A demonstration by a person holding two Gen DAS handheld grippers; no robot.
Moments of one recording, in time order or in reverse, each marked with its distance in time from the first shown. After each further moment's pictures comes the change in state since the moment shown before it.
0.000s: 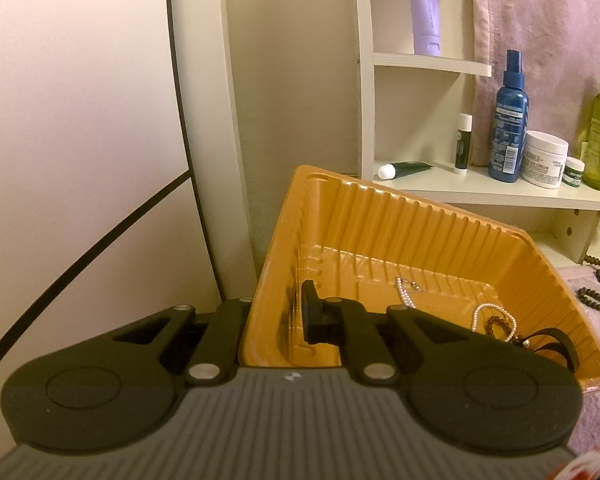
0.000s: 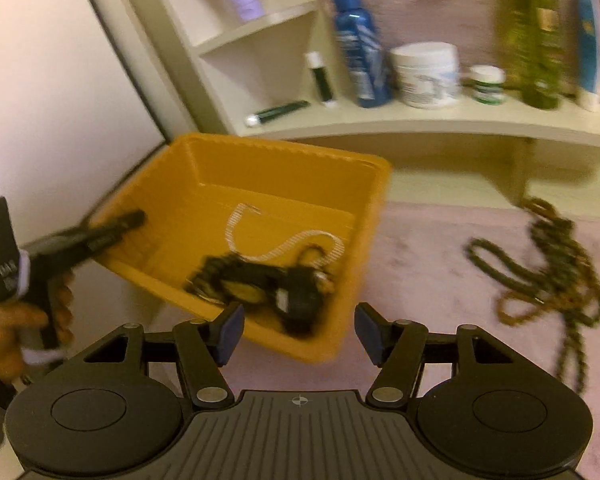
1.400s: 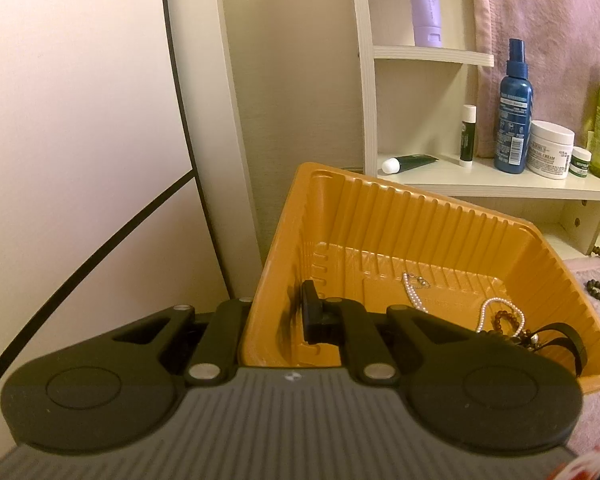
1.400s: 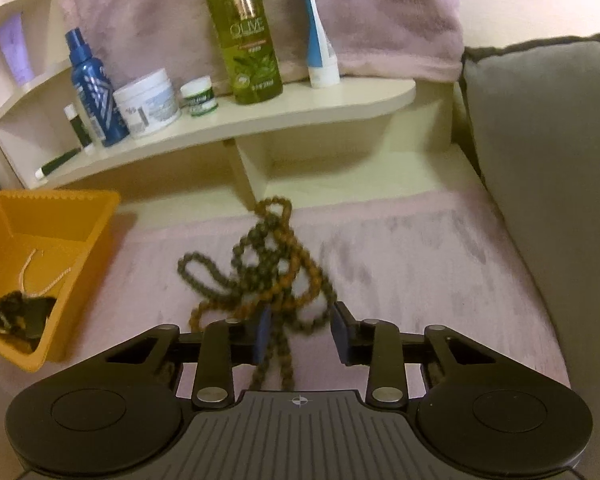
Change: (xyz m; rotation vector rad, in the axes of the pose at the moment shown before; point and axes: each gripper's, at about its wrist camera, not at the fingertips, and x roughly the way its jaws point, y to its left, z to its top) left arm 0.002 -0.002 0.002 0.024 0.018 0.026; right arm -0.042 -0.157 -0.006 0.145 -0.107 -0.331
